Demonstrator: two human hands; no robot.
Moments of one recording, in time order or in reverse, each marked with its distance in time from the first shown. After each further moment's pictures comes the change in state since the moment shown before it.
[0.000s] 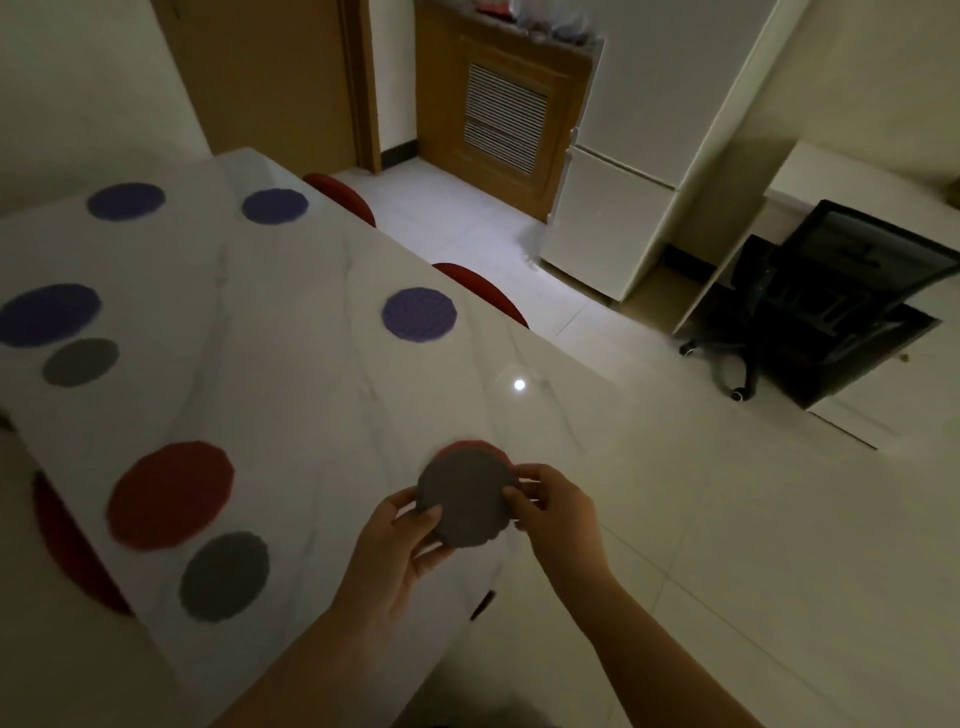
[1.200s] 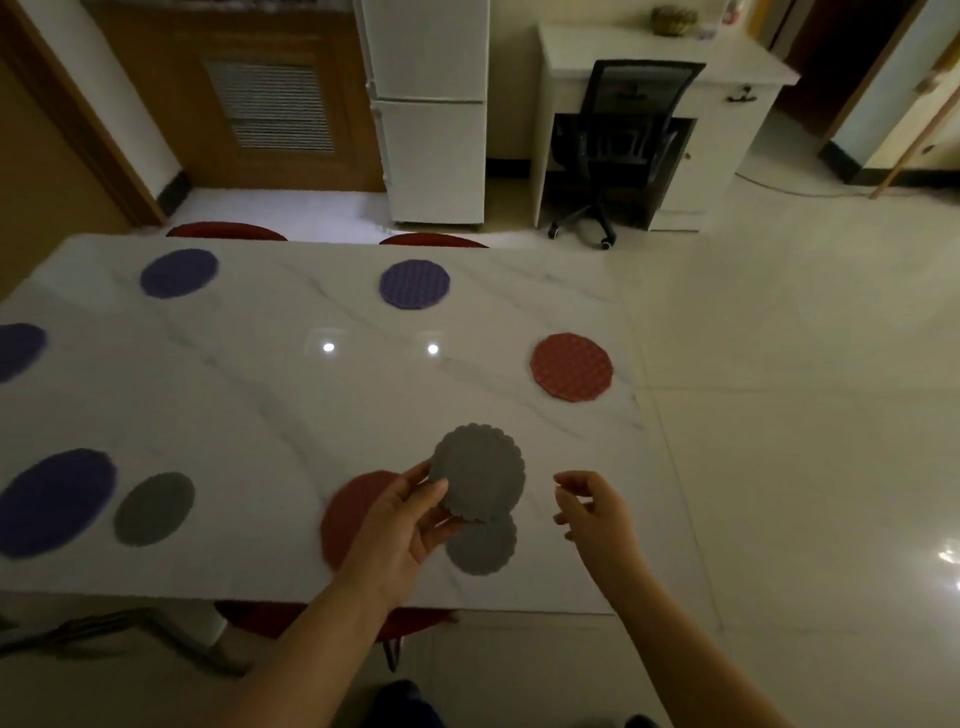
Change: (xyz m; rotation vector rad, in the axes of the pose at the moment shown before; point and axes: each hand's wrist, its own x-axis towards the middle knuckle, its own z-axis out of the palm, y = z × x) left_hand 0.011 0.212 -0.253 0.326 -0.478 -0.365; right_hand -0.128 -0.097 0.312 0.345 0.596 0.359
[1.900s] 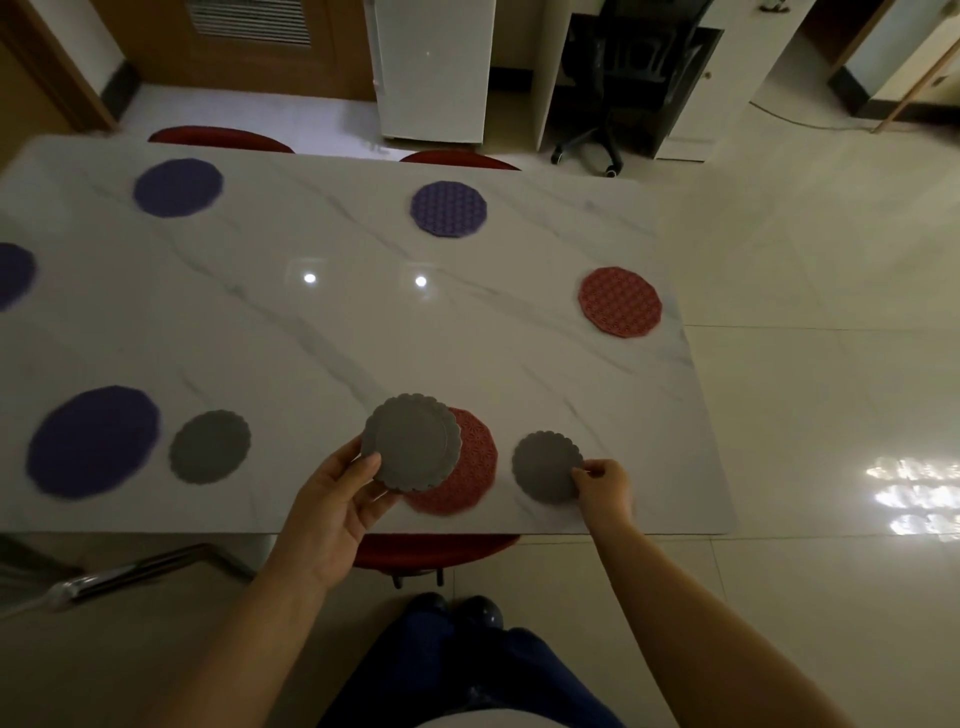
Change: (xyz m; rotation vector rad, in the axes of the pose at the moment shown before) left_hand -0.033 0.056 -0.150 -0.002 0.099 -0.010; right_hand -0.002 0.049 0.100 -0.215 0.199 0.477
